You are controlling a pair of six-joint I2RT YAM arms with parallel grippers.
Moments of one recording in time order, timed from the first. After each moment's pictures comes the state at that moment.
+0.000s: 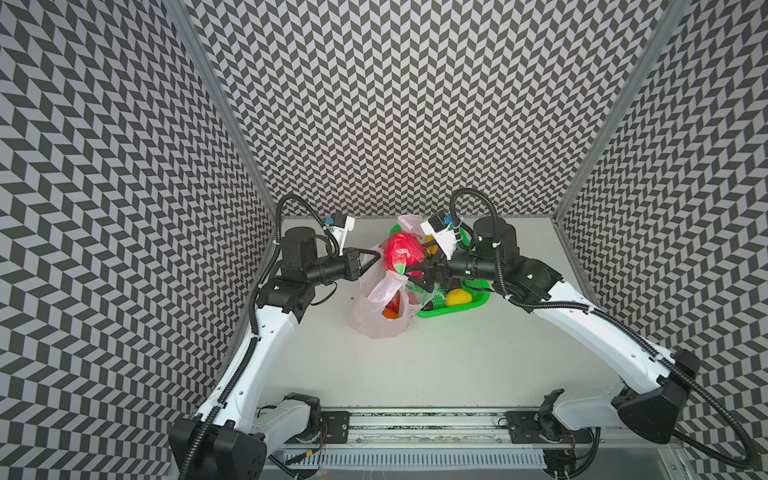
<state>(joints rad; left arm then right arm) -0.20 1.12 1.10 -0.34 0.80 -0.42 0.74 1.38 1.39 -0.29 -0.52 0.20</state>
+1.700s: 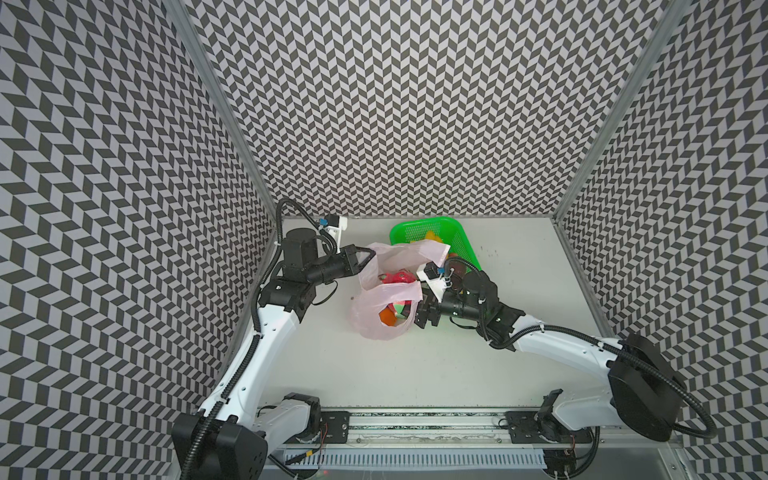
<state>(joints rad) -0.18 1.13 1.08 -0.31 0.69 -0.56 0.79 1.39 0.78 0.42 -0.48 0.16</state>
